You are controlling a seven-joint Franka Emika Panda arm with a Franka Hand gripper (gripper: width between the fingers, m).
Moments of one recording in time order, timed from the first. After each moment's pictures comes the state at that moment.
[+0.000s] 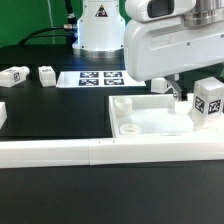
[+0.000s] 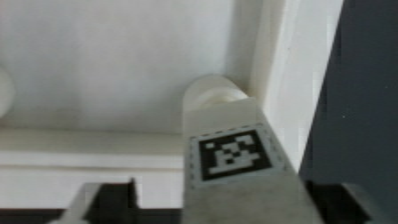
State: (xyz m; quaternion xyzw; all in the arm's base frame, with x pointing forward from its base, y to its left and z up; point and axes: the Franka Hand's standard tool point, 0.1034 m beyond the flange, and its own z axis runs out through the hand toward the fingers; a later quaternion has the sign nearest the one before) arm 0.631 0.106 0.080 -0.99 -0.06 -0.01 0.08
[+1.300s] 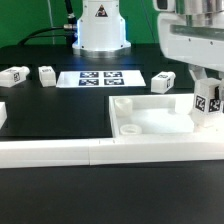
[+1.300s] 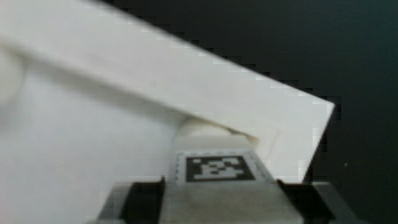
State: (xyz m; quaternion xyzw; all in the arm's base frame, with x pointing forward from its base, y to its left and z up) arm 0.623 0.128 0.076 -0.80 0.59 0.02 0.08
